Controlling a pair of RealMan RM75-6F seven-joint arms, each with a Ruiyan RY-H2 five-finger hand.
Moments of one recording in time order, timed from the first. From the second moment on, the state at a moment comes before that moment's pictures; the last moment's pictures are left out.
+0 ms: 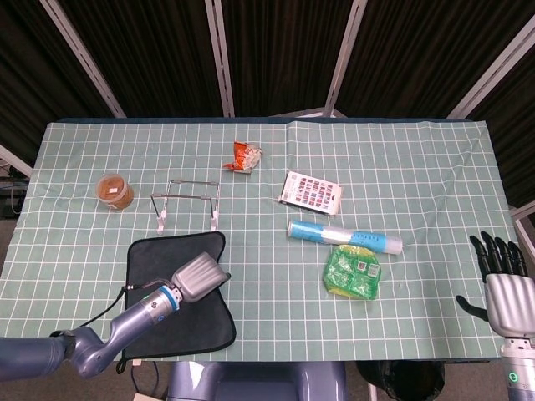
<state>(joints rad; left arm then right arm) -0.81 -1.48 0.05 -1.59 1.39 0.84 0.49 0.06 -1.11 0.09 -1.68 -1.44 1.50 -0.19</state>
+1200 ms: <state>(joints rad) -0.60 -1.23 0.31 -1.43 1.79 1.10 0.04 0.07 -1.14 0.07 -1.69 -1.47 1.50 -0.30</state>
